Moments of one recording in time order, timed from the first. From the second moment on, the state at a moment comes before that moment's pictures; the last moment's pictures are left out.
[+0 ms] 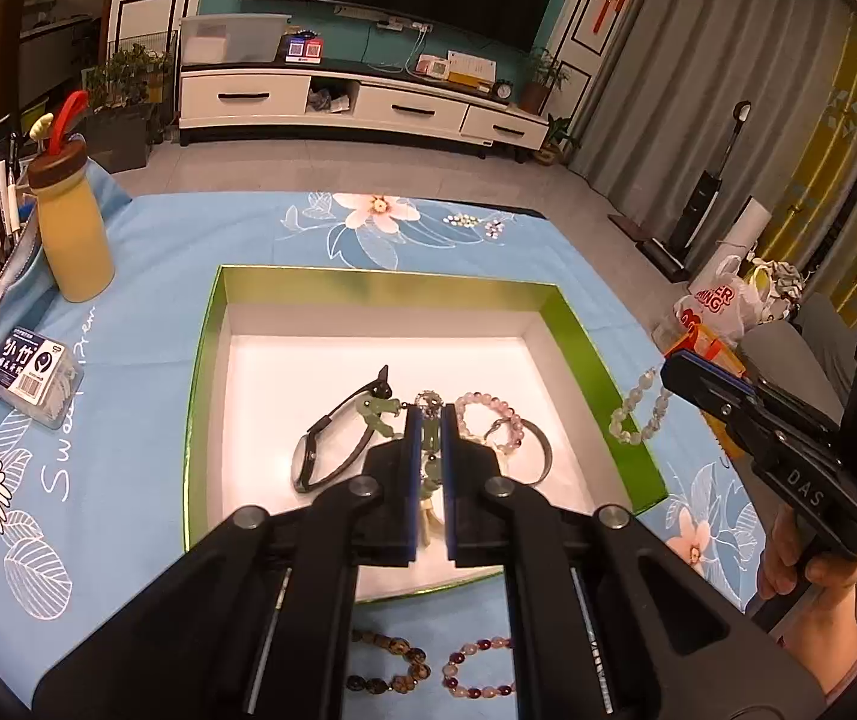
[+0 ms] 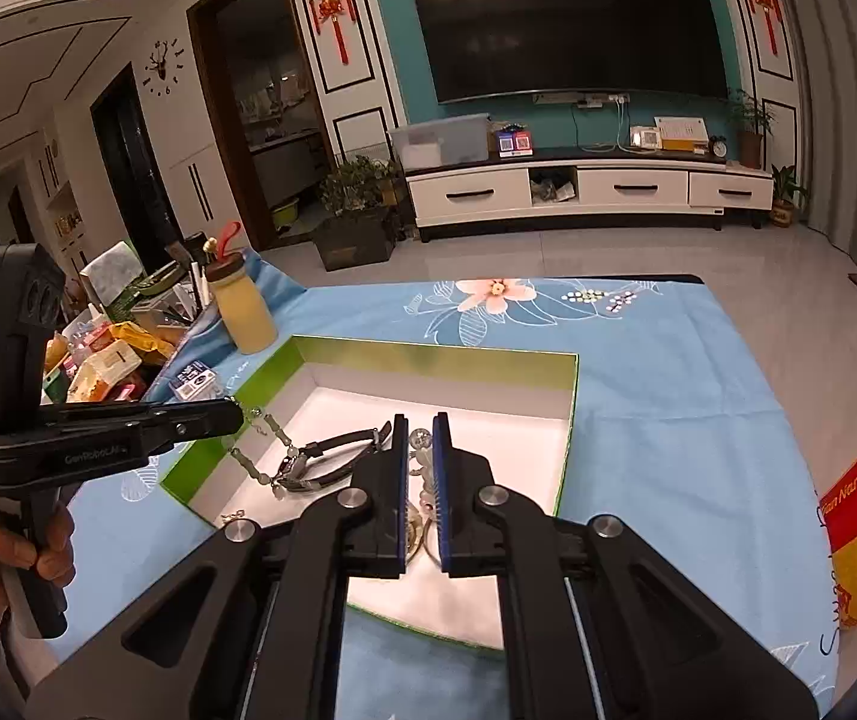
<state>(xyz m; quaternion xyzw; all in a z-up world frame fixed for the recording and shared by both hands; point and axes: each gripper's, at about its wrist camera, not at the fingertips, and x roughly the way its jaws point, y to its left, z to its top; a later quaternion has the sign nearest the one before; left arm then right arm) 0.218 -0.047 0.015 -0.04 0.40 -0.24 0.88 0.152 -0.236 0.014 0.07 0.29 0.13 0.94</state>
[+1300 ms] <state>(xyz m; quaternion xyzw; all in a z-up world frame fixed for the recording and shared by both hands) 0.248 -0.071 -0.016 0.00 0.43 -0.23 0.87 0.201 -0.242 -0.018 0.07 0.35 0.12 0.92</state>
